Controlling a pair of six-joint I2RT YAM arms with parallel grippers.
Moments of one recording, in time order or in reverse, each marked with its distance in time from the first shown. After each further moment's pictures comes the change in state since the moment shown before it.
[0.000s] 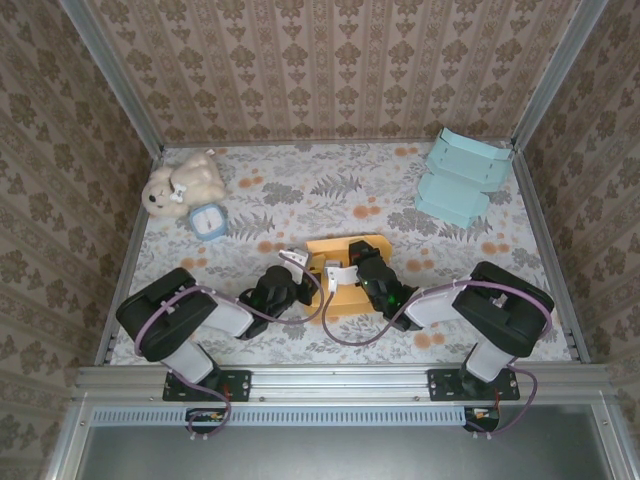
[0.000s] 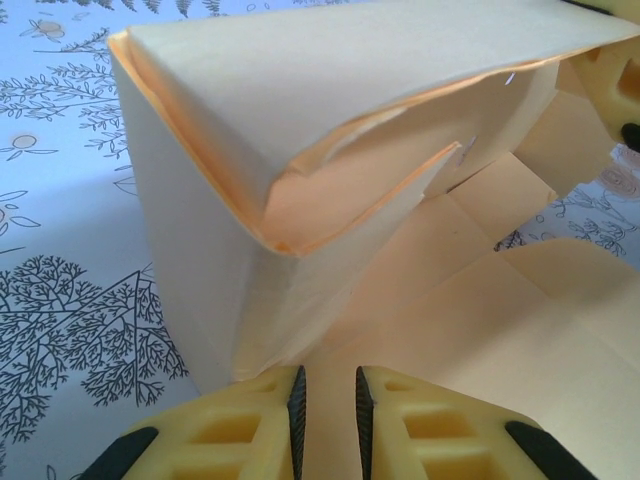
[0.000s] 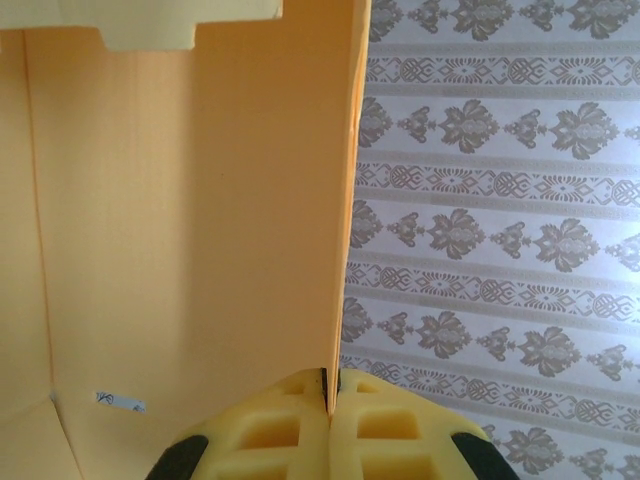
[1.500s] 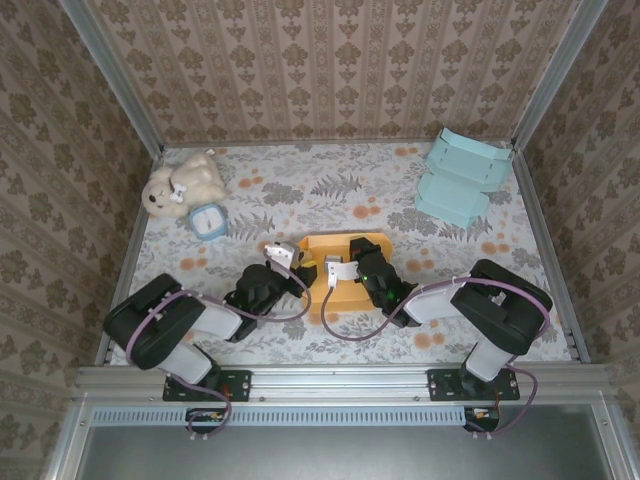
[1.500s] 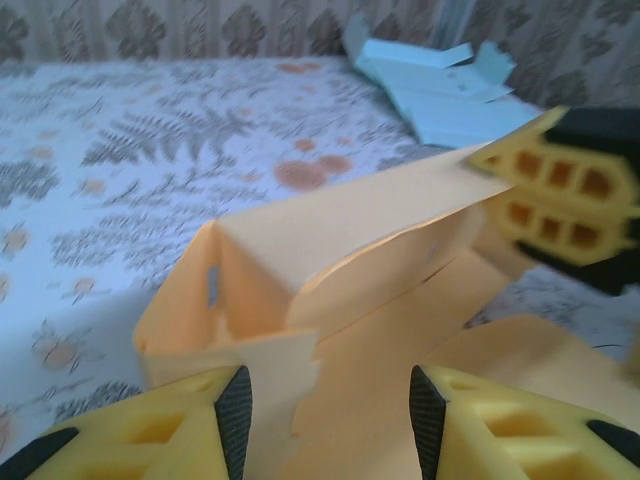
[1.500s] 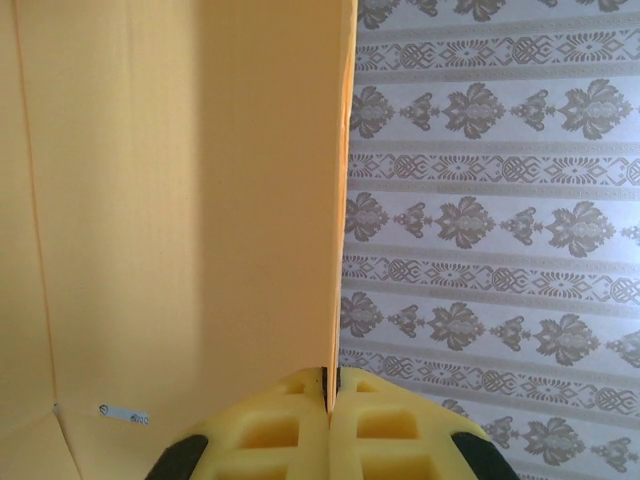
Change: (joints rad) left arm 0.107 -0.109 -0.085 0.203 0.153 0.121; right arm -0.027 0.011 0.022 -0.015 -0.016 0.047
